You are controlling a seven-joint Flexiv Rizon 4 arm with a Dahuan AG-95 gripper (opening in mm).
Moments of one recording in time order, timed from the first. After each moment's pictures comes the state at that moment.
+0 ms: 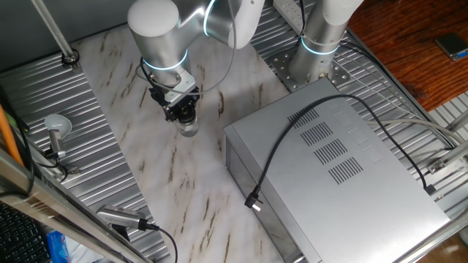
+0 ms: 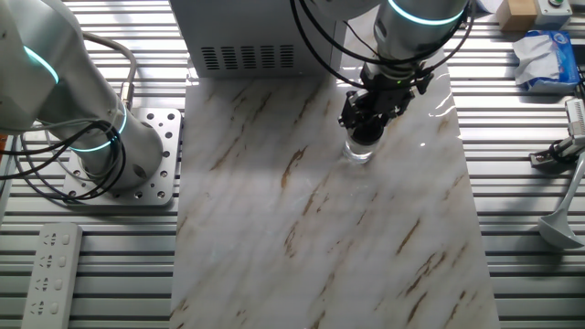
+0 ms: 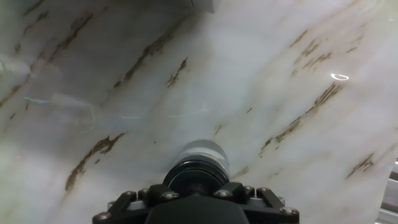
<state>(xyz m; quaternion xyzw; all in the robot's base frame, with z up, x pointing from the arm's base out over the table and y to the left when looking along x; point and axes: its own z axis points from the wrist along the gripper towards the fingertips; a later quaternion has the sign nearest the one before) 0.503 0.018 0.104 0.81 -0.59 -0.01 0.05</state>
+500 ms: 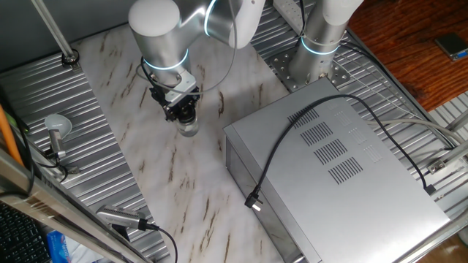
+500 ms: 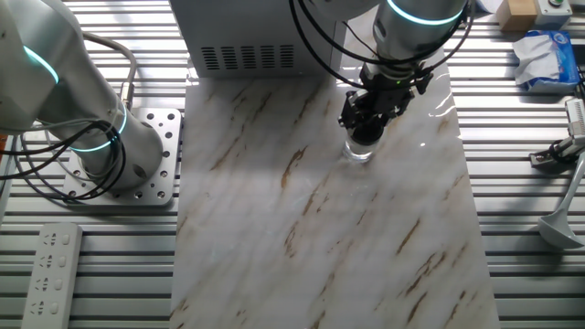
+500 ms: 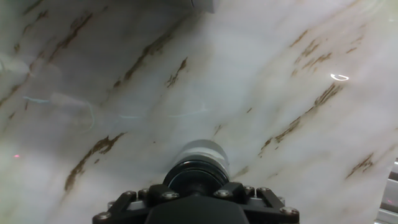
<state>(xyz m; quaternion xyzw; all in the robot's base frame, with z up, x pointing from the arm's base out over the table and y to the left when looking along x) 0.503 0.018 0.104 0.81 -0.59 0.00 0.05</state>
